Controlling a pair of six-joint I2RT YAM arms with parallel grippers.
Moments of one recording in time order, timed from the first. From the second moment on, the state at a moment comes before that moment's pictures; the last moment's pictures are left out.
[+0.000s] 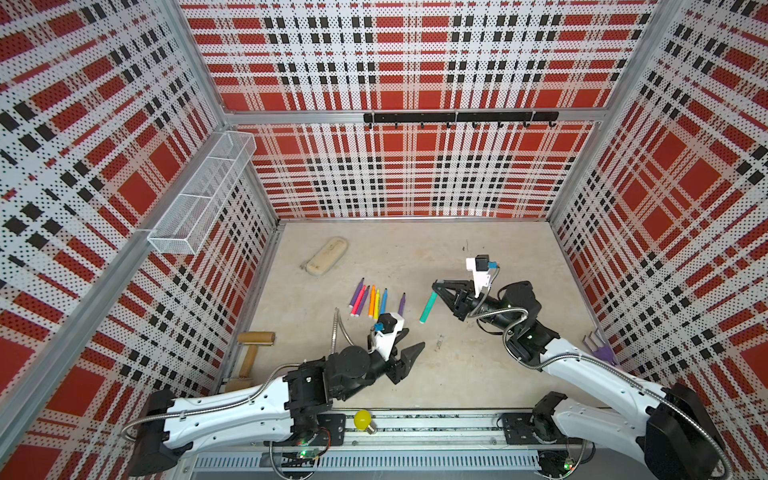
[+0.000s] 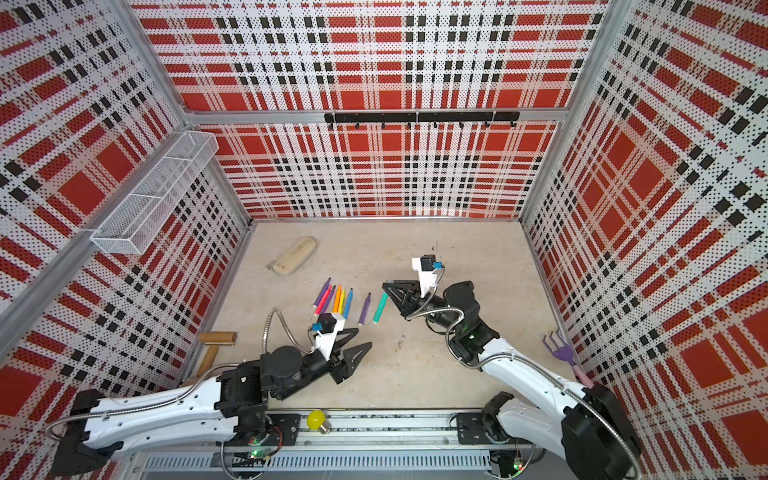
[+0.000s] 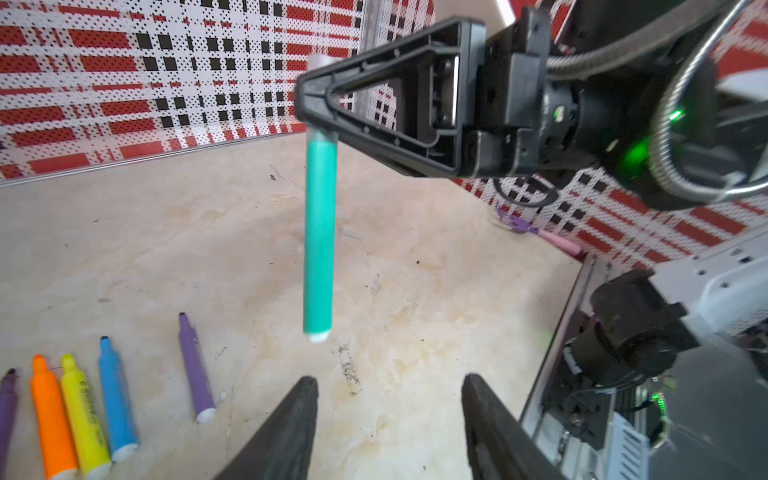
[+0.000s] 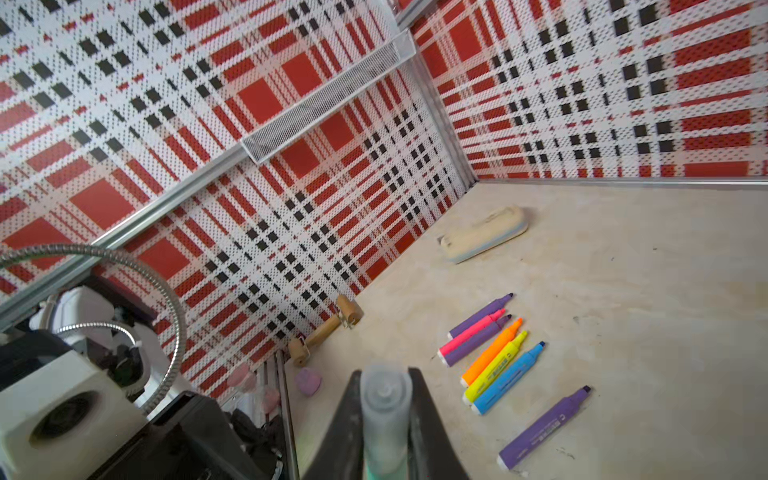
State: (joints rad) left arm -1.27 0.82 0.53 0.03 -0.38 -0.26; right arm 0.67 1.11 0.61 0.50 -0.42 0.51
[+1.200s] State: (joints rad) left arm -1.09 1.04 0.57 0.14 -0.27 -0.28; right arm 0.72 1.15 0.63 0.49 -0.53 0.48
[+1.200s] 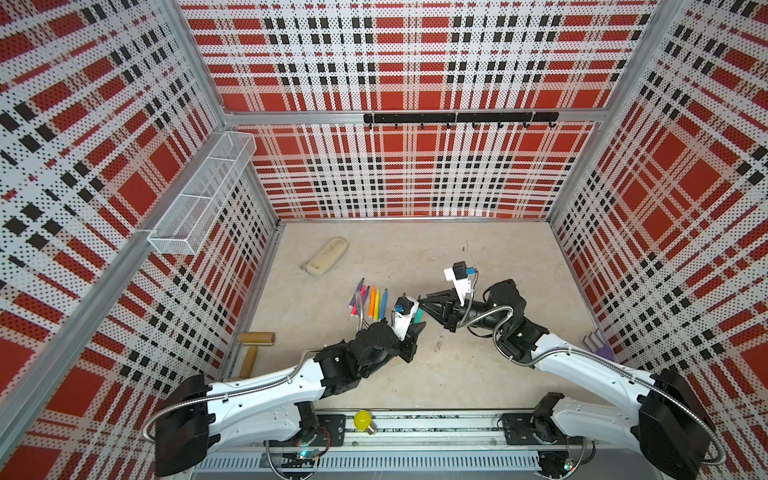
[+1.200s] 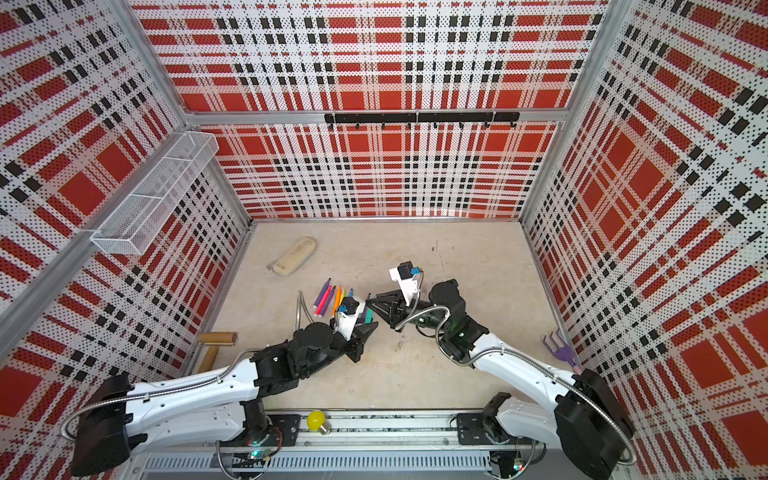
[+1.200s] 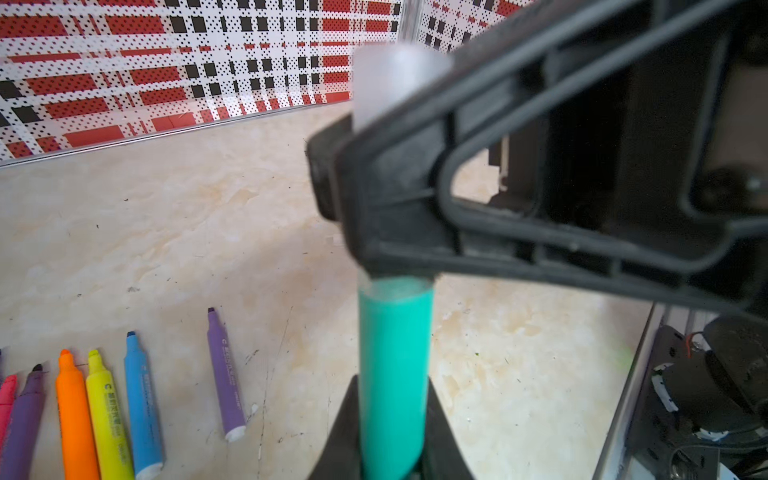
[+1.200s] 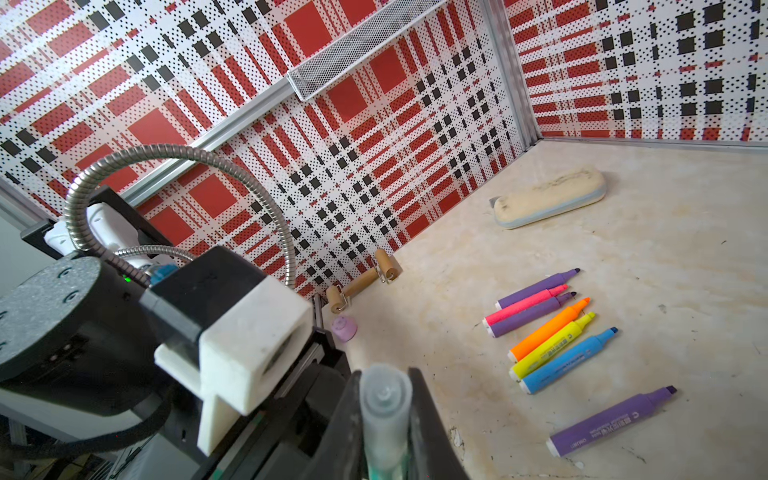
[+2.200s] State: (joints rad) left arm -1.15 1.20 0.42 0.64 -0.20 -0.44; right arm 0.64 0.98 0.53 0.43 -0.50 0.65
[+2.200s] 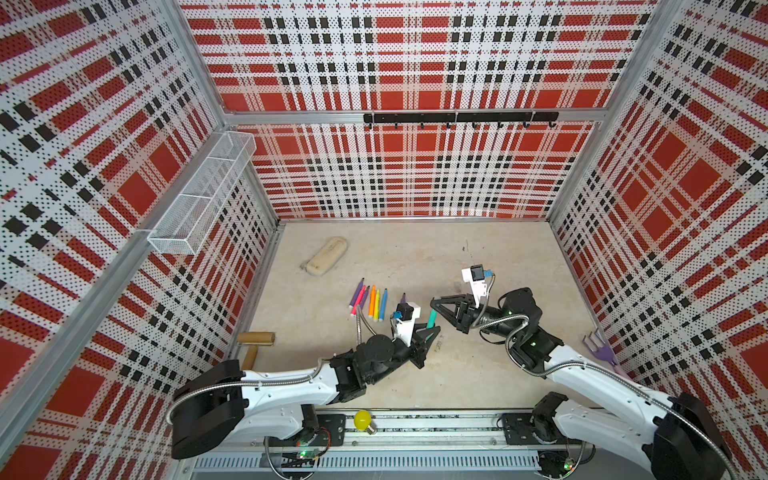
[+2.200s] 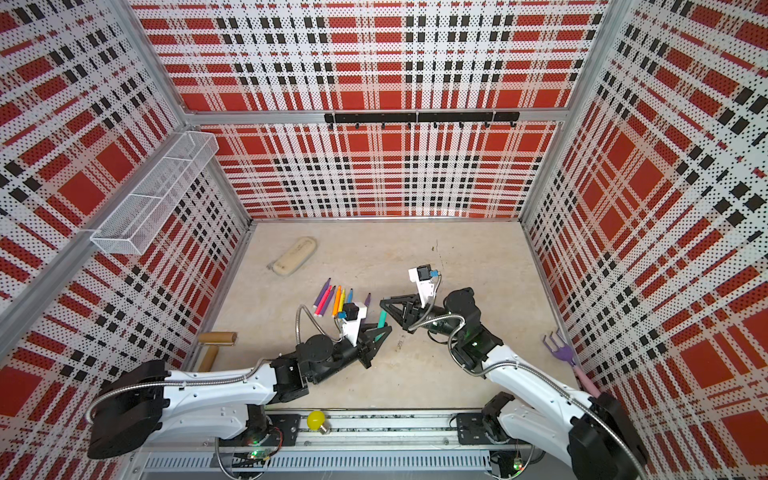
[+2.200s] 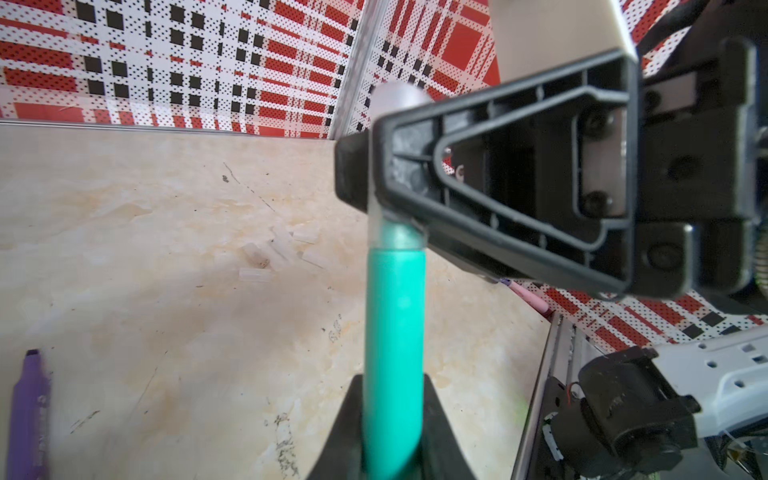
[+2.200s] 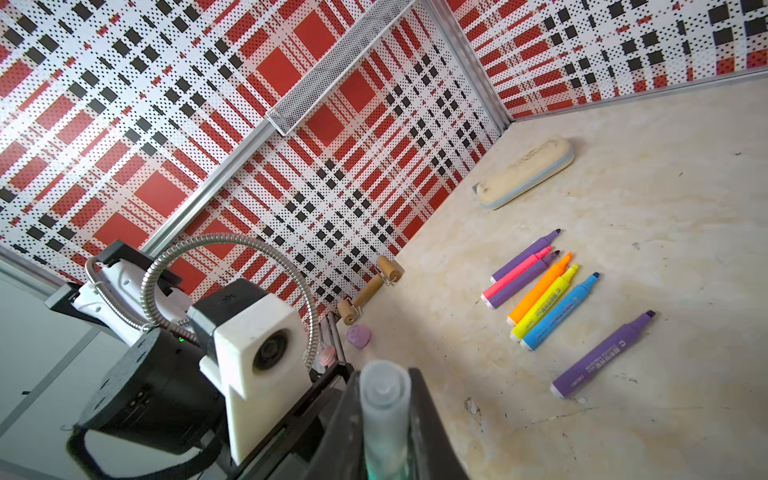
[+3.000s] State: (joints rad) left arm -1.17 1.24 0.34 0.41 -0.21 -0.50; right arm 0.62 0.82 0.62 0.58 -0.20 0.44
